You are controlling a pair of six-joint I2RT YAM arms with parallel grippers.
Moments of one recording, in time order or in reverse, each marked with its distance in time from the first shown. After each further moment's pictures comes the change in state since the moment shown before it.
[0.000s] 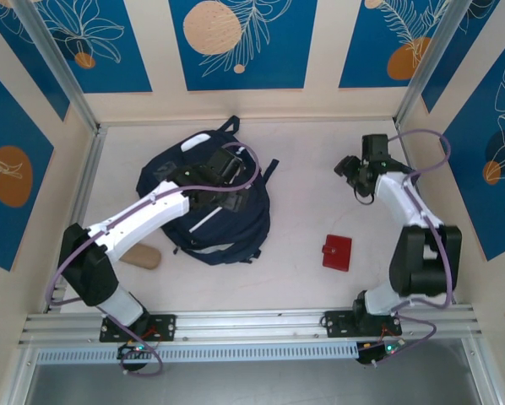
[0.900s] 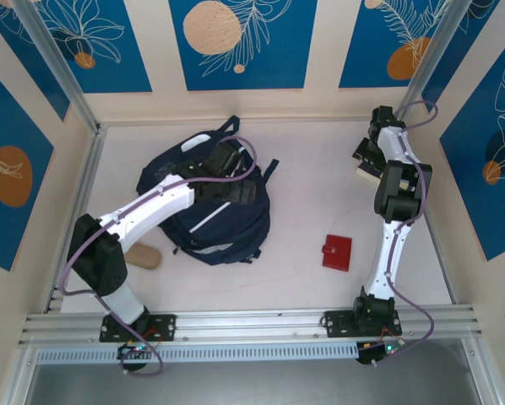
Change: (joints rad) left arm 0.049 0.088 0.025 0.051 0.117 -0.125; right arm -0.131 0.746 0.797 -0.322 0.129 -0.246
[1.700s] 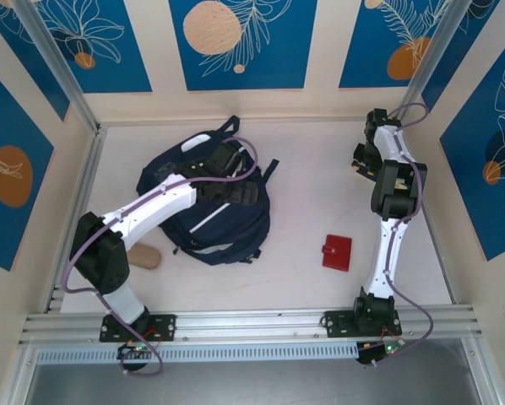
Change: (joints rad) left arm 0.000 0.013 0.002 0.000 0.034 -0.011; right arm 0.026 0.062 0.086 -0.161 -0.034 -0.083
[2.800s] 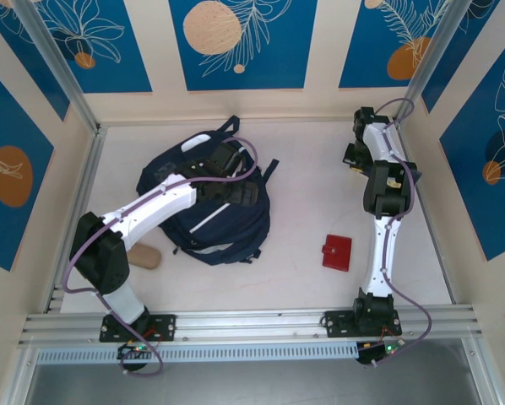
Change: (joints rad) left arm 0.000 0.000 0.000 -0.004 0.000 0.000; right arm 0.054 0.042 0.069 -0.051 0.103 -0.003
